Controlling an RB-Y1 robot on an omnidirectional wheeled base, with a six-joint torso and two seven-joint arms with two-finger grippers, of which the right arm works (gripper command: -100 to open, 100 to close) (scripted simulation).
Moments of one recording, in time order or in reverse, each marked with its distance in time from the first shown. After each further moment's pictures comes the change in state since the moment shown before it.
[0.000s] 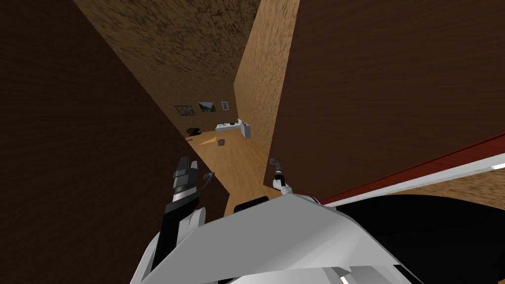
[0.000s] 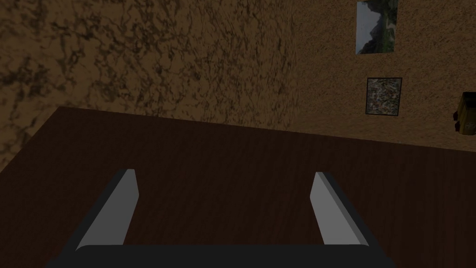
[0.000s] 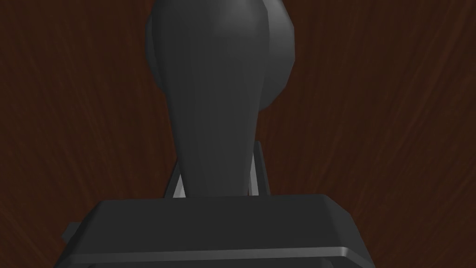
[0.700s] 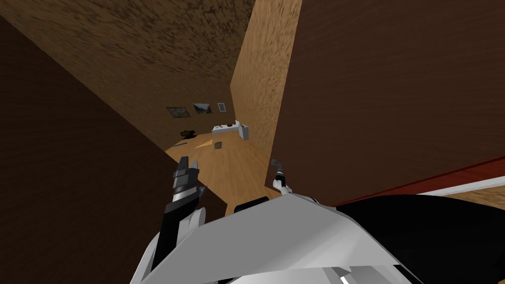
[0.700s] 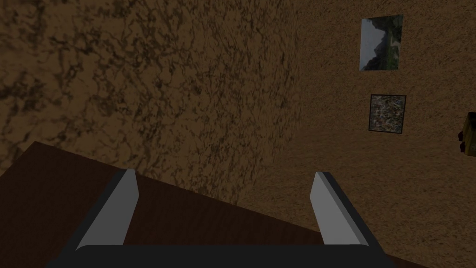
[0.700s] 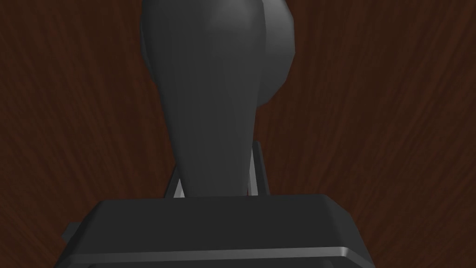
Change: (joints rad) arm -0.003 0.016 -0.066 0.011 -0.039 -0.016 0.046
